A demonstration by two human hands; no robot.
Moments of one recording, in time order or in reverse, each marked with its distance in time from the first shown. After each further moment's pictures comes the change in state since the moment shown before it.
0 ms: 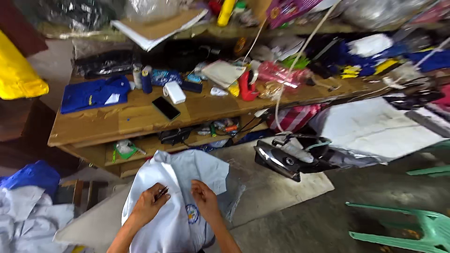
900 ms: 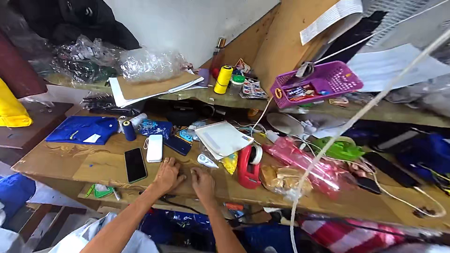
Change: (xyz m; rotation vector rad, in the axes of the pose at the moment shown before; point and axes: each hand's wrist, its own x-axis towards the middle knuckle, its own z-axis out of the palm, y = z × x) left_hand 0.399 0.195 0.032 0.751 0.349 0.051; right_hand 0.418 -0.036 -0.168 -0.529 -0.012 -0.509
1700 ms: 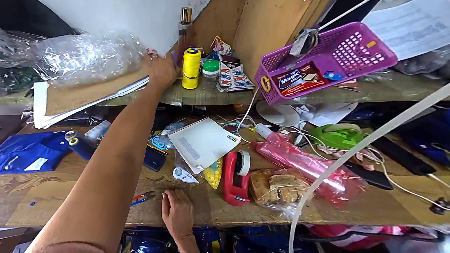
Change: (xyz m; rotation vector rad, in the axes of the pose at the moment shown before) left_hand 0.338 0.081 -0.201 0.333 0.470 -0.135; right_hand -0.007 0.010 0.024 -0.132 0.279 -0.107
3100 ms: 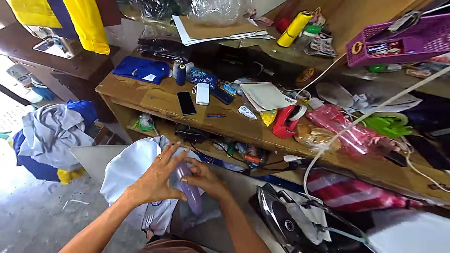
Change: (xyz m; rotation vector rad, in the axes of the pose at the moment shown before) left_hand -0.700 -0.198 -0.157 -0.776 -0.274 0.148; right_hand -0.182 -0.221 -0.149 1.117 -1.140 0.228
